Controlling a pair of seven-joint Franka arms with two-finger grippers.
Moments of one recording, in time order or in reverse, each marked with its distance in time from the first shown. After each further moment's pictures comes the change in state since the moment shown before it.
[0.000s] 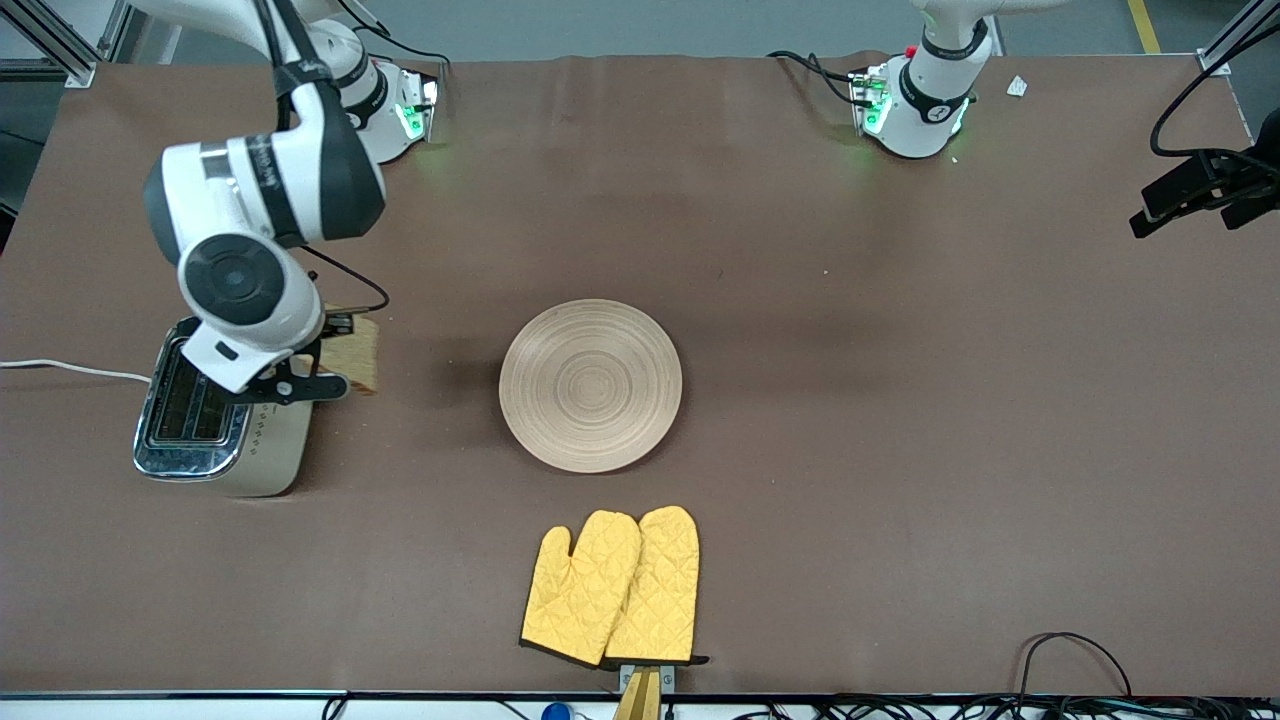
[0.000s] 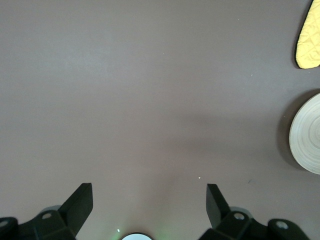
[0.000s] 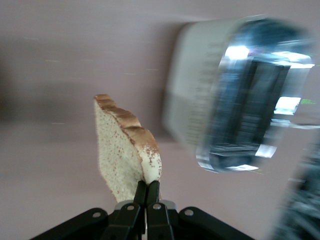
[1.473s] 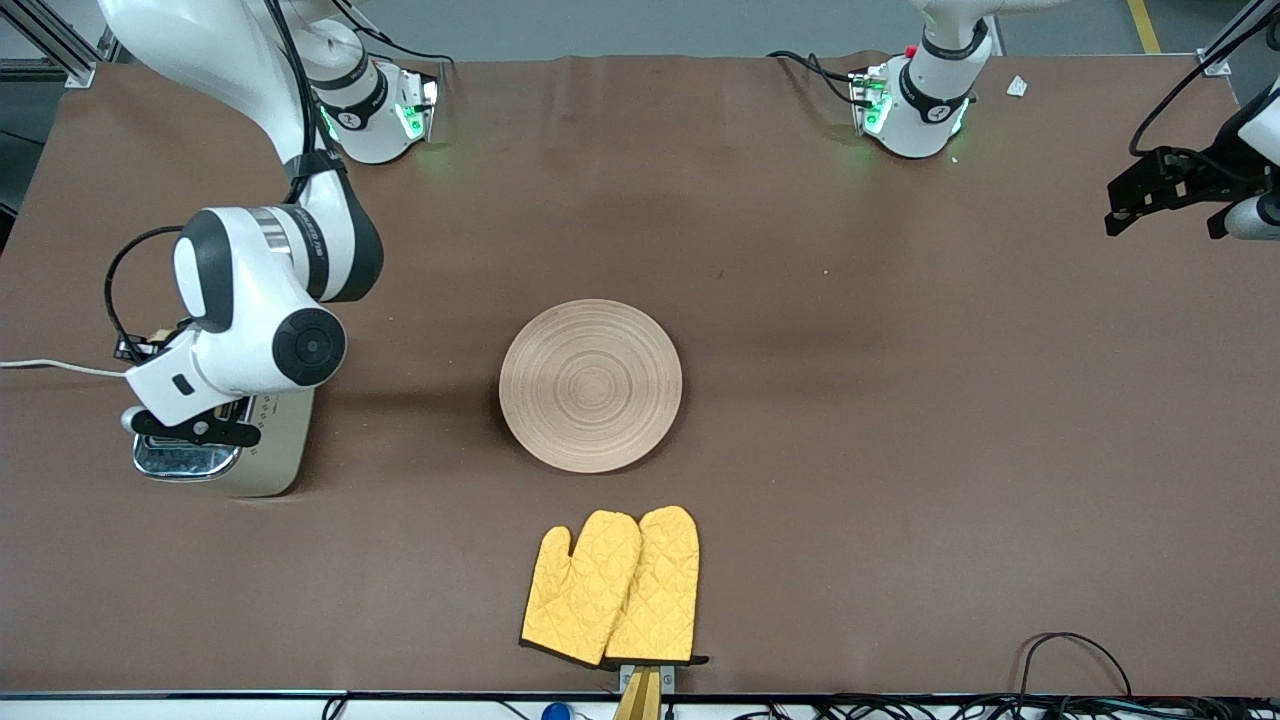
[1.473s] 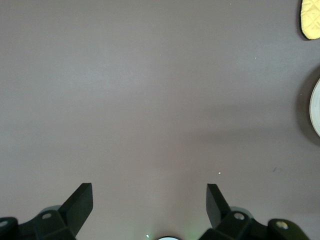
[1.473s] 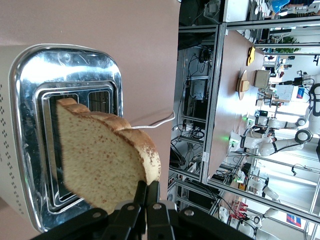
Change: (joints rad) left arm 0.002 0.009 -0.080 -0.001 0.077 0.009 0.117; right arm -0.064 0.129 -0.012 0.001 -0.462 -0.015 0.208
